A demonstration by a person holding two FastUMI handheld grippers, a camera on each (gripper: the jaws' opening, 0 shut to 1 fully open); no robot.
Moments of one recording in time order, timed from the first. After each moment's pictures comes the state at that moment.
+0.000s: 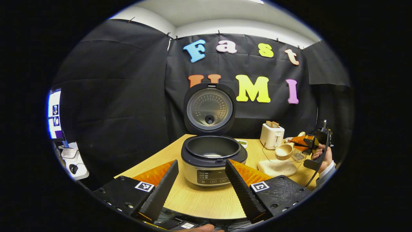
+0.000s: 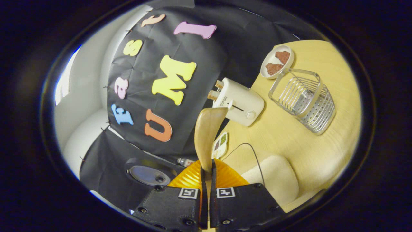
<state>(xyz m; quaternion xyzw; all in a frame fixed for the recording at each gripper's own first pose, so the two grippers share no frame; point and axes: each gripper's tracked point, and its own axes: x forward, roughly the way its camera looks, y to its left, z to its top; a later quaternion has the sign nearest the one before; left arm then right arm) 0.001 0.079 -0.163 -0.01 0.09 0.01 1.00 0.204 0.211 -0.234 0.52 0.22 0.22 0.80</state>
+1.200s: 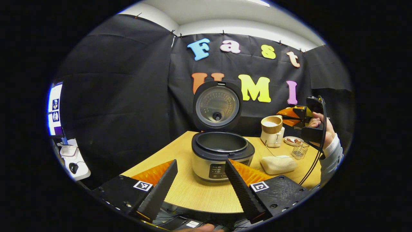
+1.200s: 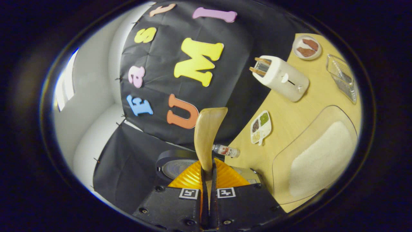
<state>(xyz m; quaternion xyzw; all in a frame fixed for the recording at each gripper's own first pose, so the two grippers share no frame) -0.019 0.115 -0.160 -0.01 0.08 0.00 1.00 0.172 0.372 -0.115 0.46 0.25 0.31 0.79</state>
